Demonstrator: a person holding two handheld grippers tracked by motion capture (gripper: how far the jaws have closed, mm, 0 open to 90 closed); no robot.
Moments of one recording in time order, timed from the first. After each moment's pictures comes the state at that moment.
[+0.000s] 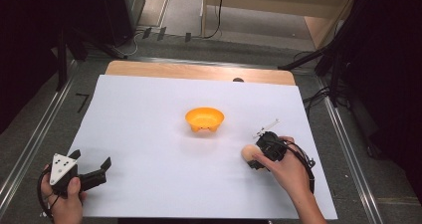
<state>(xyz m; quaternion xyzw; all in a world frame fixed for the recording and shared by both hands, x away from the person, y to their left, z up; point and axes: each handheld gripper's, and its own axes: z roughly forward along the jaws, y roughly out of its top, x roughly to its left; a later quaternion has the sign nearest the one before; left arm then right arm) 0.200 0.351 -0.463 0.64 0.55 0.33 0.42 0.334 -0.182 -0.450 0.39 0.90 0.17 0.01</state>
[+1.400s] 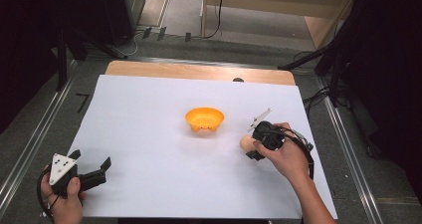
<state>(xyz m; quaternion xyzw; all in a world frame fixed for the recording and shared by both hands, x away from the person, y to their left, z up) 0.200 0.351 -0.463 0.64 0.55 0.33 0.42 0.355 -0.168 -0.418 0.27 0.95 0.17 0.03</state>
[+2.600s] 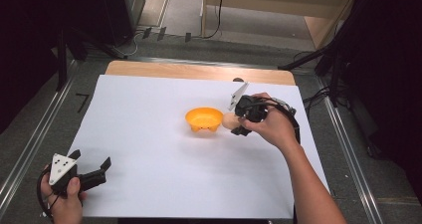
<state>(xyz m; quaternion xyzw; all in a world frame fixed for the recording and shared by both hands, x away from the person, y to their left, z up) 0.200 0.351 -0.464 0.64 0.55 0.33 0.42 0.409 -0.115 -0.369 0.11 0.98 0.19 0.06</state>
